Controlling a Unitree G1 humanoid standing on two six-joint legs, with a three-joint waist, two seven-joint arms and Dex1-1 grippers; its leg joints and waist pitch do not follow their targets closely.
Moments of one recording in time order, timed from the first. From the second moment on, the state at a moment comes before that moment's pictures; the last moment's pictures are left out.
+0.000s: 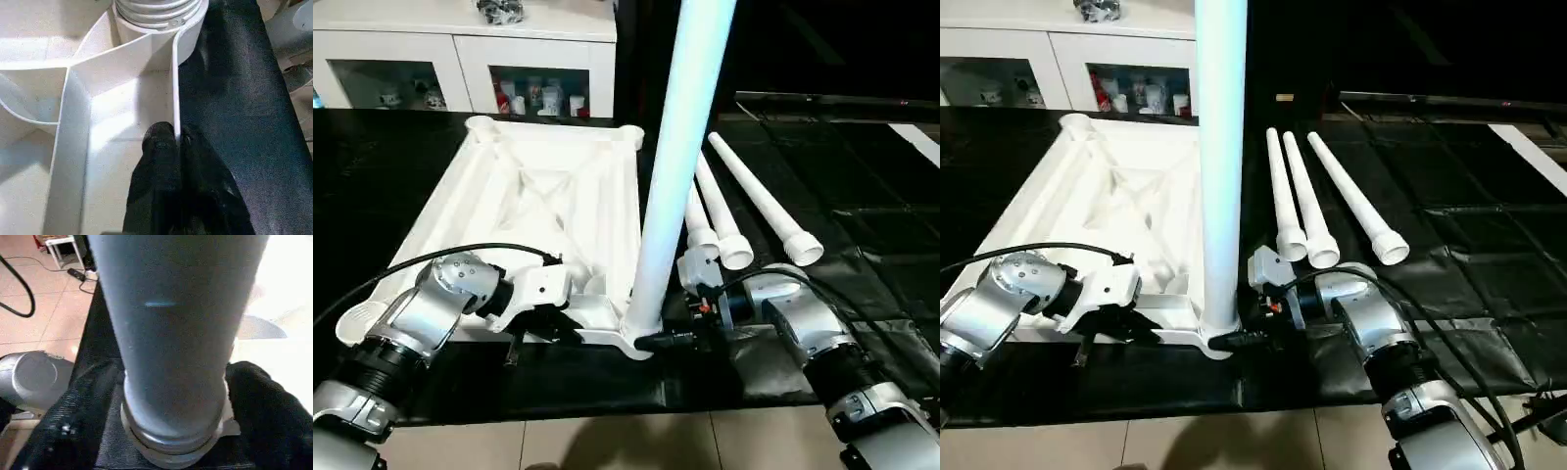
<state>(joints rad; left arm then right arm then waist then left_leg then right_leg) -0.51 0.63 -0.40 0.36 0.02 0.10 -1.41 -0.56 -0.30 0.30 0.61 0.15 0.01 1.38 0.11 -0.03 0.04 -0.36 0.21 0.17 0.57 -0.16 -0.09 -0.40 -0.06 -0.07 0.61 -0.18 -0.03</state>
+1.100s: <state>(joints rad) -0.47 0.31 -0.17 0.27 0.03 0.64 -0.84 -0.62 -0.01 0.08 0.76 0.11 0.13 0.56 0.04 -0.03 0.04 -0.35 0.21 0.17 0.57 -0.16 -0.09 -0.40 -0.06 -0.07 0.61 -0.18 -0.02</state>
